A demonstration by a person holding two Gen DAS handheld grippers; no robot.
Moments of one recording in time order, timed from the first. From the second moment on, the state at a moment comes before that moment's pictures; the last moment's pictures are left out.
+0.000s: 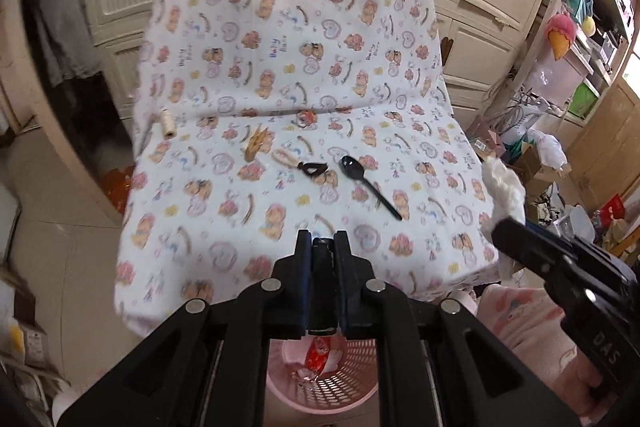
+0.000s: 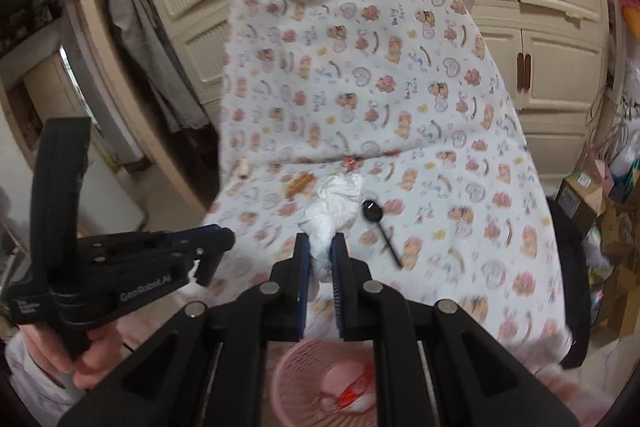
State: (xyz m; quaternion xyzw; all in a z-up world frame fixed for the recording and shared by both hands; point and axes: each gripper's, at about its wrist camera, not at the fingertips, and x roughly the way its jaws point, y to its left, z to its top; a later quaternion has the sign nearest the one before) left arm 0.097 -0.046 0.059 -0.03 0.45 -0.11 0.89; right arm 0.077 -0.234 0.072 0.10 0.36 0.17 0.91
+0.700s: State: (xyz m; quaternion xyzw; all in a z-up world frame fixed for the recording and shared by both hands) left arm 0.091 -0.037 -0.085 -0.08 0.60 -0.11 0.79; right arm 0.050 -0.198 -0.050 0.08 0.49 0.20 0.84
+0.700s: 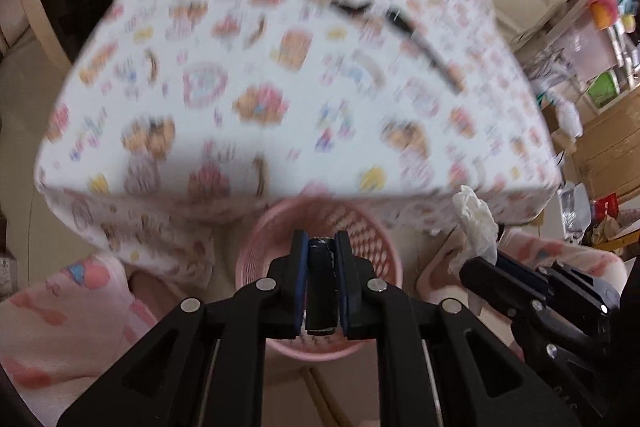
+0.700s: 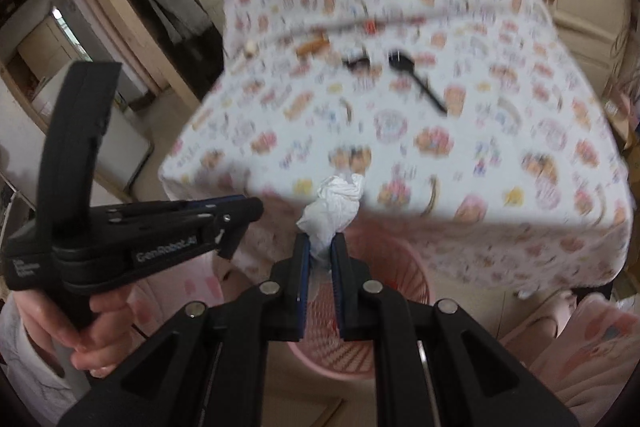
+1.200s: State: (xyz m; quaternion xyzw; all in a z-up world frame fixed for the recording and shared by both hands) left arm 0.097 -0.051 -0.132 -0.06 0.66 -0.09 0.75; right arm 0.080 -0.202 -0.147 0.07 0.61 0.14 0.77
